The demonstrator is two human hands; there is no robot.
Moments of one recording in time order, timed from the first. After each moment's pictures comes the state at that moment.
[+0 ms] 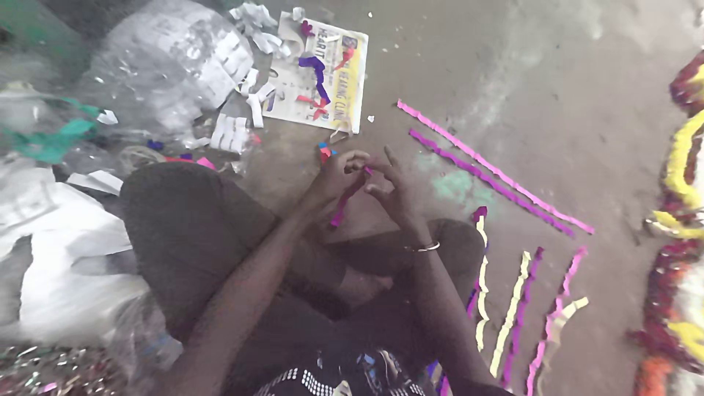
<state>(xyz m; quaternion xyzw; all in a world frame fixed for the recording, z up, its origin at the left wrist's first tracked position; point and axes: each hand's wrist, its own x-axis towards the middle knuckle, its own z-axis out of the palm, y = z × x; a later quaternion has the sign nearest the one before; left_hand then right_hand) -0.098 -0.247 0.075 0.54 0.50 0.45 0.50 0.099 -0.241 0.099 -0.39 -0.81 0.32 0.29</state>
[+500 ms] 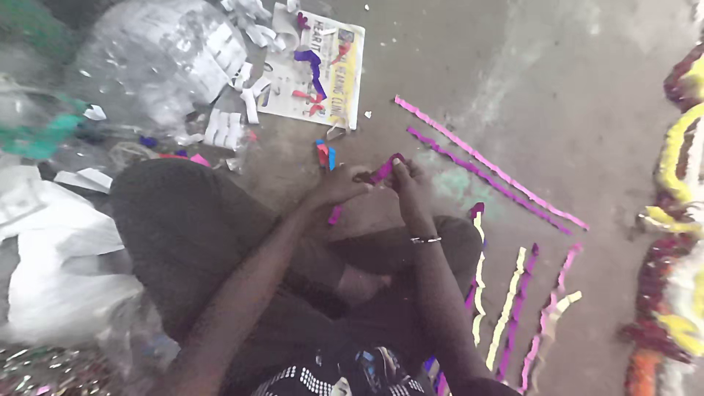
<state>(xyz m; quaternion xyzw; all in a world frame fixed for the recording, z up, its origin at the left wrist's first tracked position) -0.089 -0.250 0.074 0.63 0.49 0.31 0.52 0.104 -0.219 0.084 -0.49 -0.54 0.54 0.42</state>
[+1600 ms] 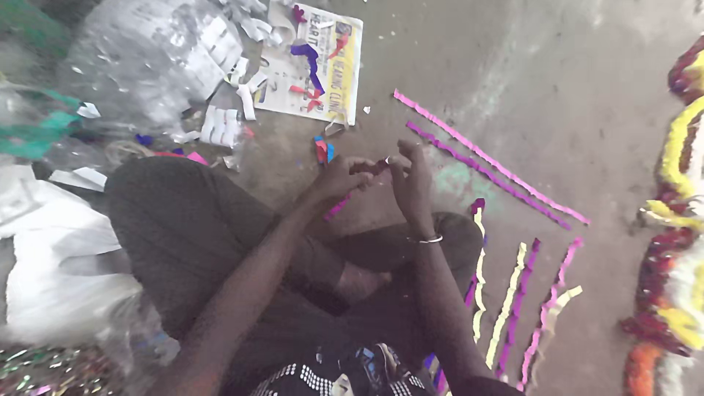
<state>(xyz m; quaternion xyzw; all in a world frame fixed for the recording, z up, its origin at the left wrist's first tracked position) -0.085 -0.254 0.087 0.54 0.50 0.37 0.57 0.110 -0.219 0.092 -0.50 -0.76 0.27 0.33</state>
